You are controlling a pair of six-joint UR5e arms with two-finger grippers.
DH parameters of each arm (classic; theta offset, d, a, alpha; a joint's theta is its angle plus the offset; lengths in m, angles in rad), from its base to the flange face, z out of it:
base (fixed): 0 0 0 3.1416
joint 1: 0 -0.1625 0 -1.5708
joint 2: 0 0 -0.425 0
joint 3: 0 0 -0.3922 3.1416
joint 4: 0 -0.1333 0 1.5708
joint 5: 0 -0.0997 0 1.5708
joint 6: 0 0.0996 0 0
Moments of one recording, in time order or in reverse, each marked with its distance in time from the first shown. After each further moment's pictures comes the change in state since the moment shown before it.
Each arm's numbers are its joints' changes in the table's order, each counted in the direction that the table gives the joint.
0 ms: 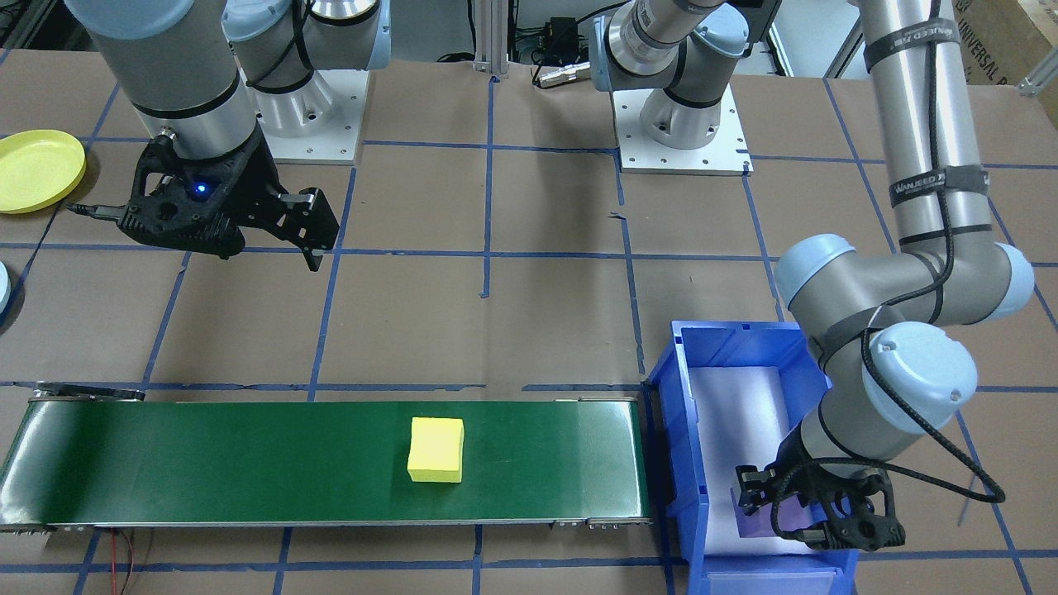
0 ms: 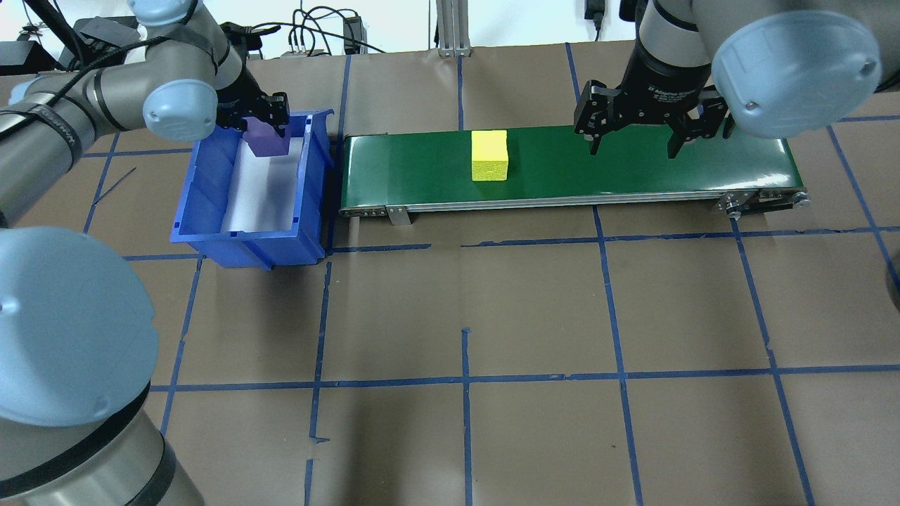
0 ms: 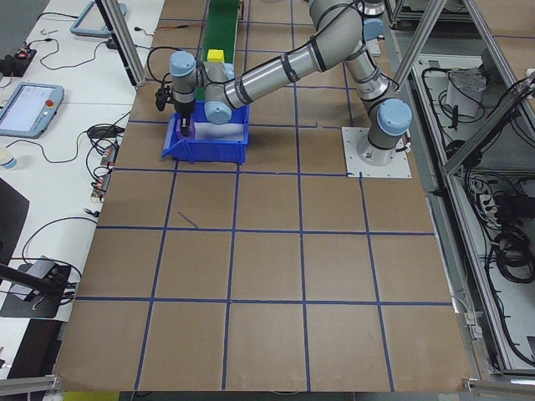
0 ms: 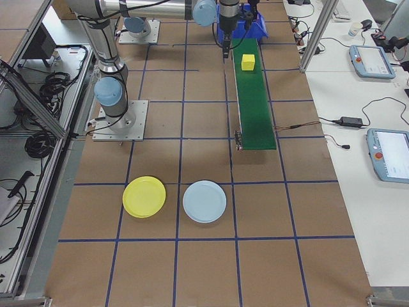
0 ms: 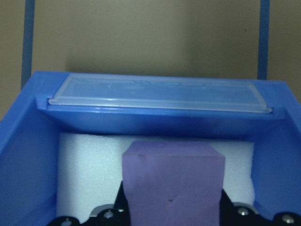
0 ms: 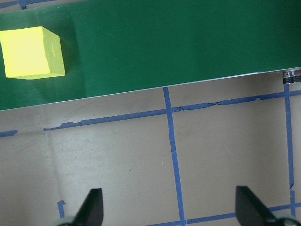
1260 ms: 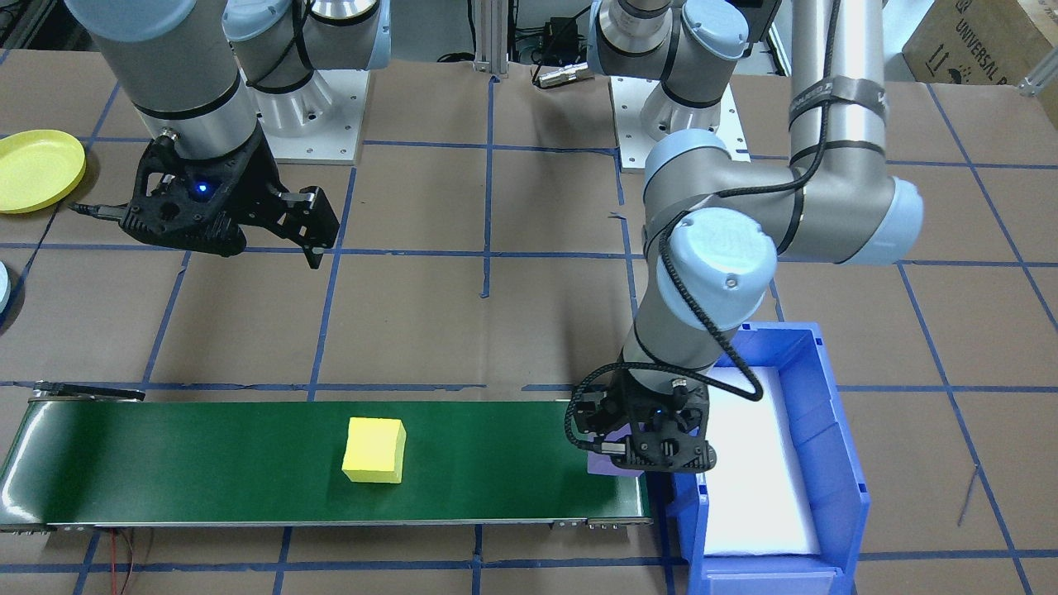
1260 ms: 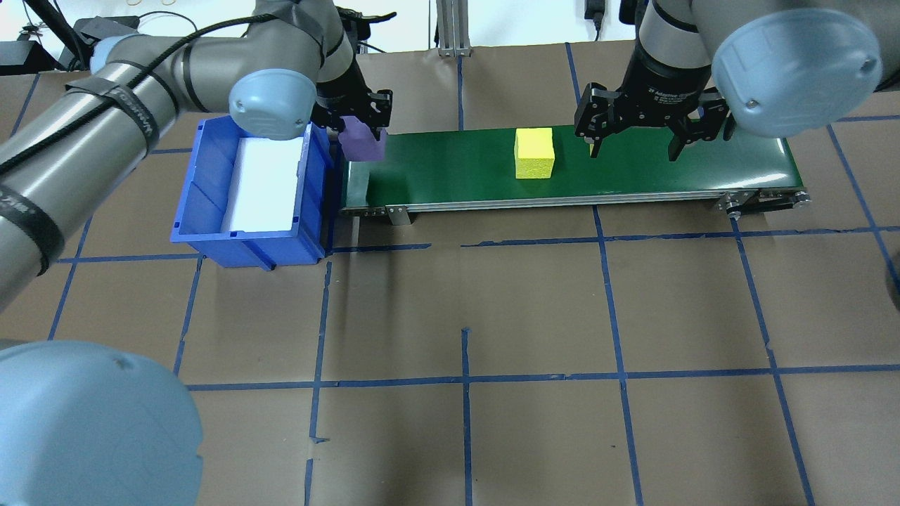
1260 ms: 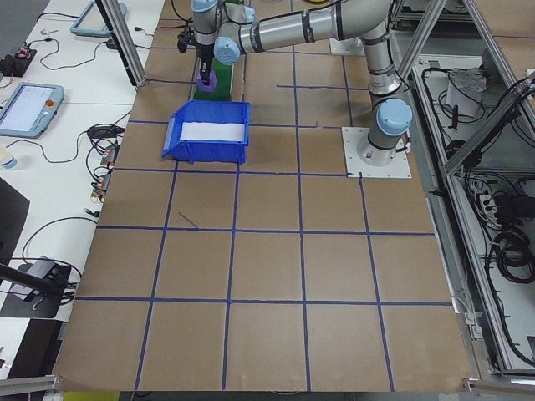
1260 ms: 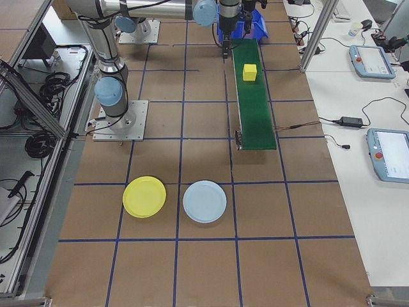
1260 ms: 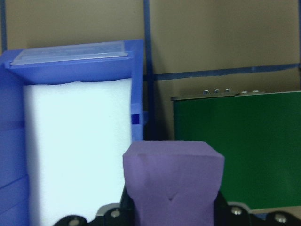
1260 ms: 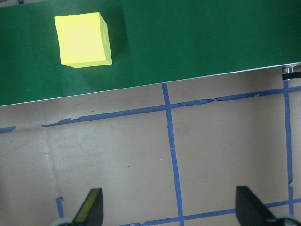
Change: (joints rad) left arm 0.278 0.048 -0.010 0.058 0.024 -0.210; right arm 0.000 0.000 -0.001 -0.015 0.003 0.000
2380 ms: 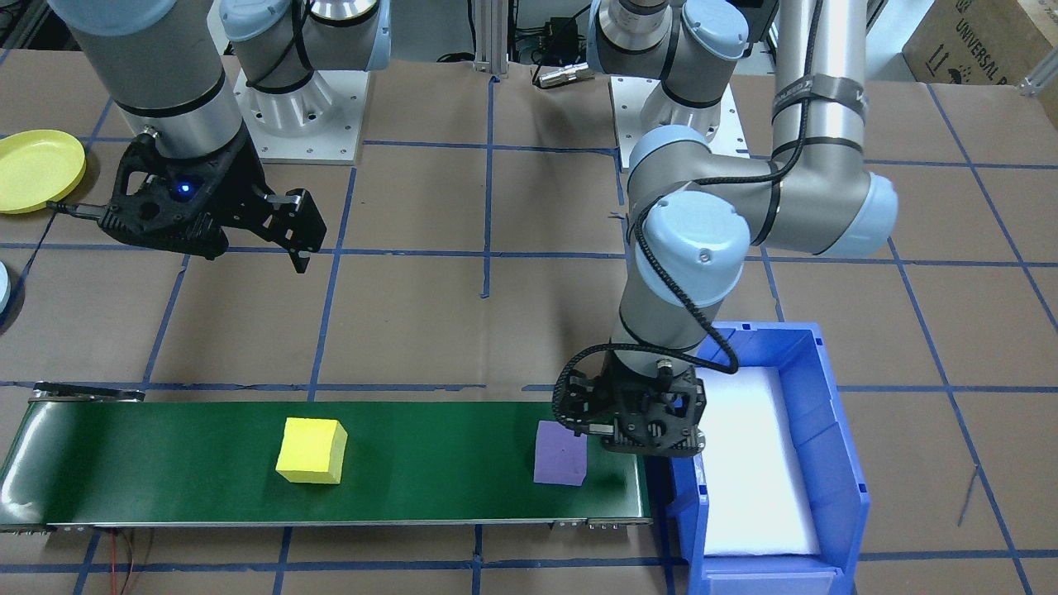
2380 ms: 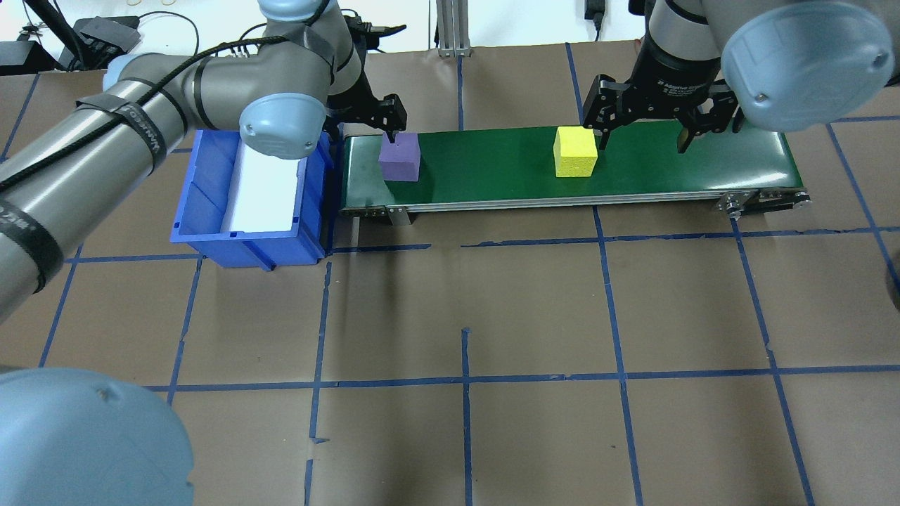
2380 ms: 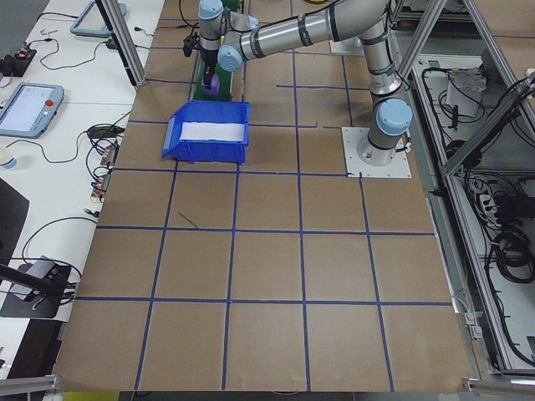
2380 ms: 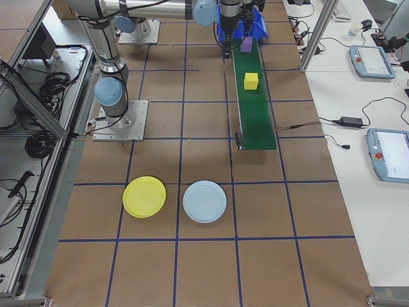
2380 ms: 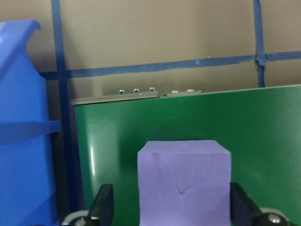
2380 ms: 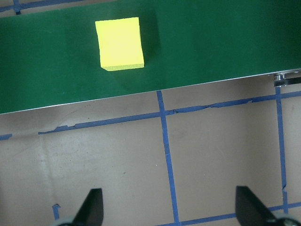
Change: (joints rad) left arm -0.021 0.090 -0.051 -0.005 -0.043 0.043; right arm 0.018 0.000 -0.011 0.010 0.012 -0.009
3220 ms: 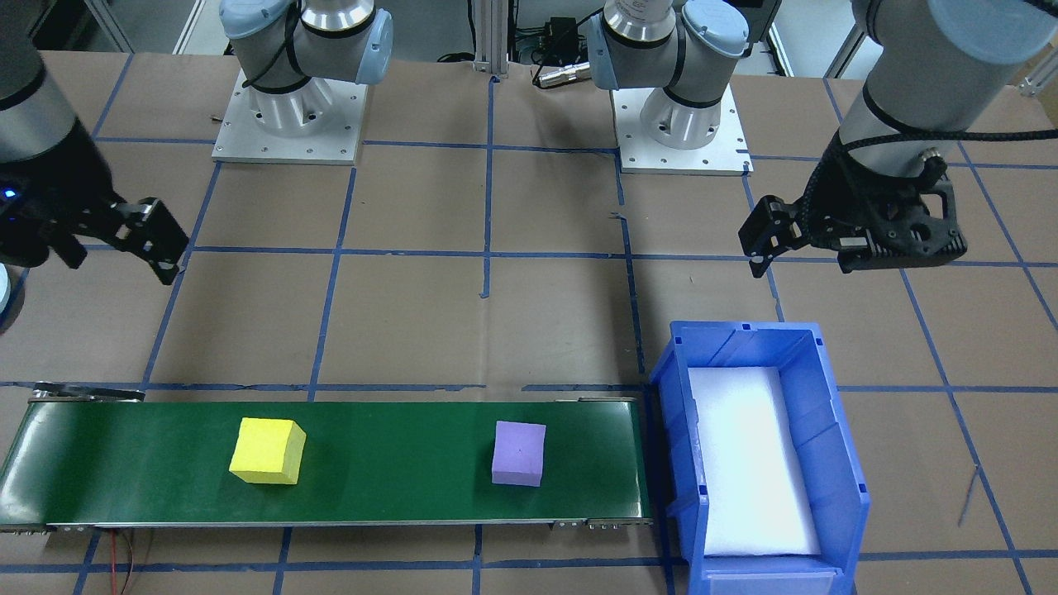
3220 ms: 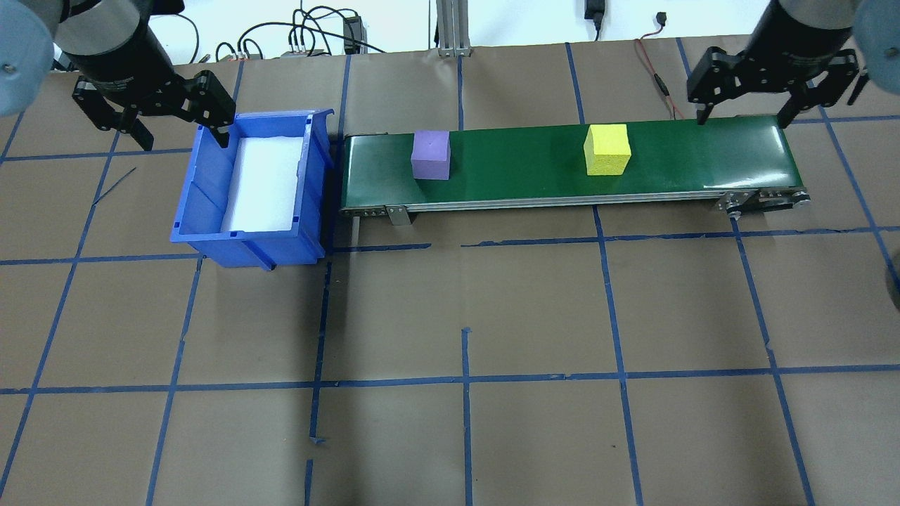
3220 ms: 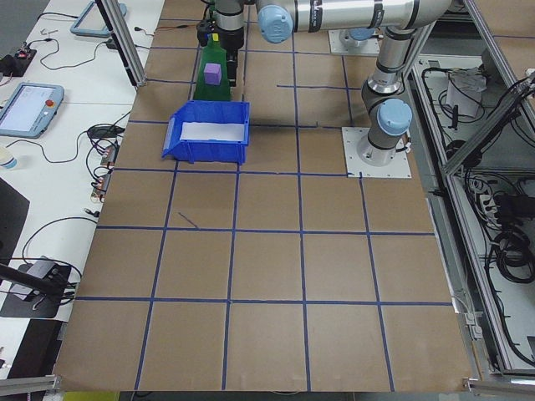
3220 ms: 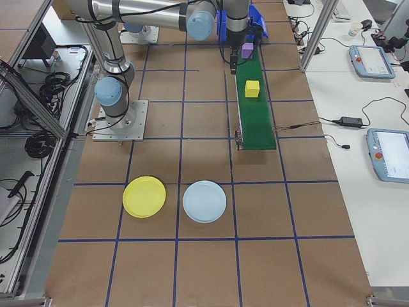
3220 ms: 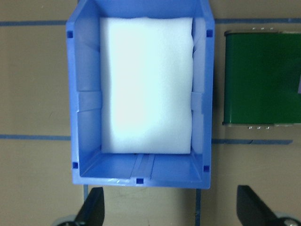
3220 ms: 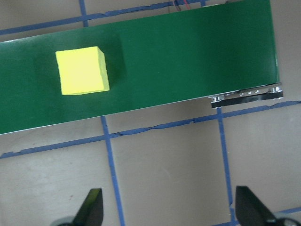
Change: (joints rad) left arm -0.236 0.339 -0.018 0.476 -0.053 0.128; right arm 0.251 -0.004 0.000 0.020 0.007 -0.271
